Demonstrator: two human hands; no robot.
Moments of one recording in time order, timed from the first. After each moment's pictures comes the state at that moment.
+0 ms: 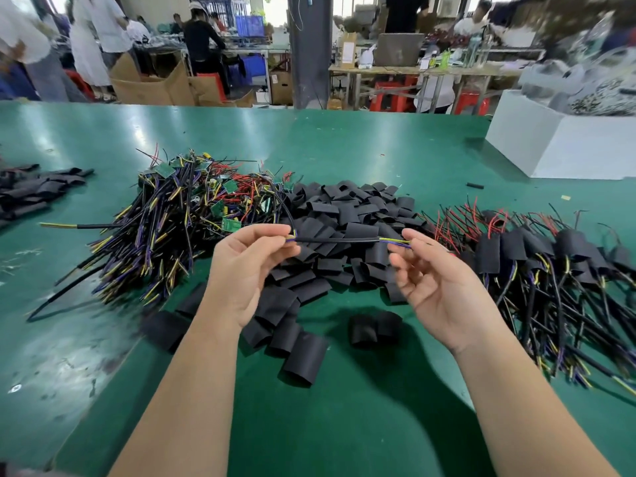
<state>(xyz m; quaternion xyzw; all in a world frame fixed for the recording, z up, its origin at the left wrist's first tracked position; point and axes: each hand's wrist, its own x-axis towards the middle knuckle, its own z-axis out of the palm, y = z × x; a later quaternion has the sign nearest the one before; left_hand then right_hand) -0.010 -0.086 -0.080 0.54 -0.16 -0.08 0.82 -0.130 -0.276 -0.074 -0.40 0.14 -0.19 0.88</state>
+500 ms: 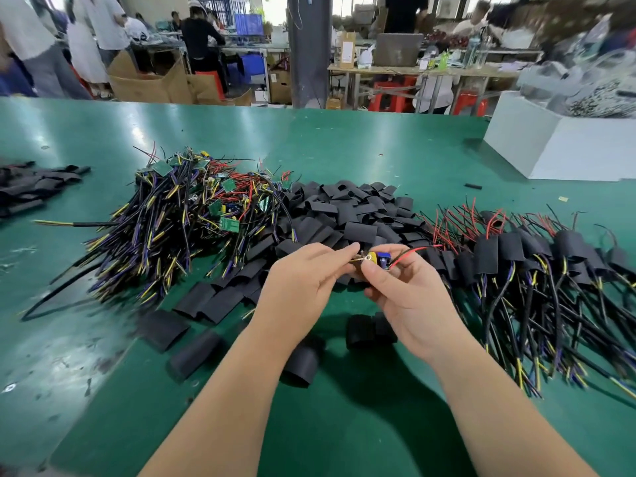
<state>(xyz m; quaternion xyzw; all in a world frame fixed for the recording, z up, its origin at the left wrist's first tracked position) -0.041 -0.116 -0.091 0.76 -0.47 0.20 0.40 -0.126 -0.247 -0.084 -0.53 0.09 -0.19 0.82</state>
